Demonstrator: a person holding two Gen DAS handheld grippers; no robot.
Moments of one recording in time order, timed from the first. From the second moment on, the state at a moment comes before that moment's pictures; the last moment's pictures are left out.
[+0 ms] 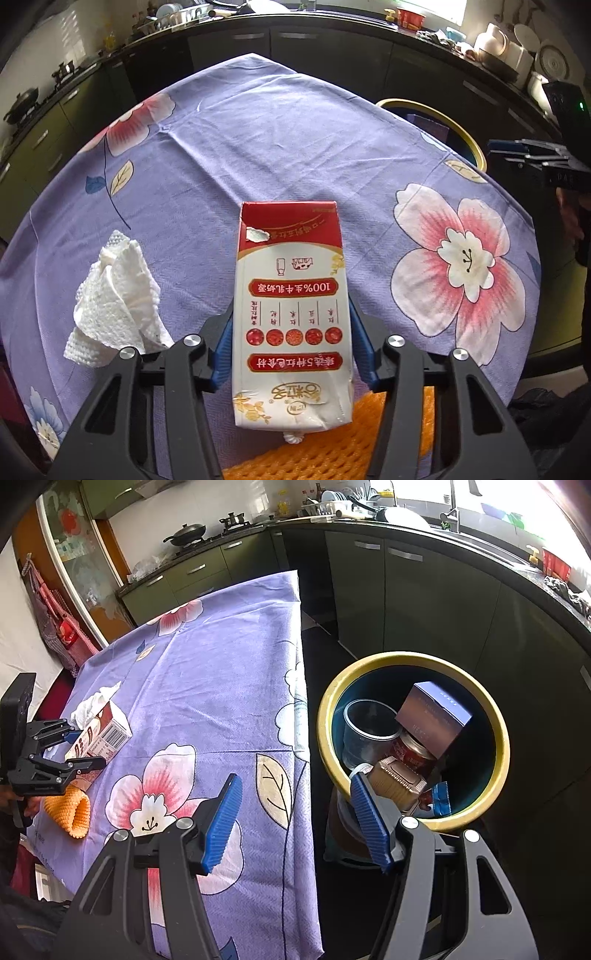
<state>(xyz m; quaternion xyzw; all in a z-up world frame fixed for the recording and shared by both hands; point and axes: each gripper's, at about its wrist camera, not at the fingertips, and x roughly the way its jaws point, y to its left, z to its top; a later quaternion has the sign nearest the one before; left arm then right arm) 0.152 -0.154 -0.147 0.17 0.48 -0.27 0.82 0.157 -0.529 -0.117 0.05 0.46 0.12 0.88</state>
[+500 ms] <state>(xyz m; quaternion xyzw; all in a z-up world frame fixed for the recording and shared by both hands) 0.139 -0.169 -0.115 0.19 0.44 -0.27 0.84 0.144 -0.538 -0.113 0.06 0.45 0.11 0.89</state>
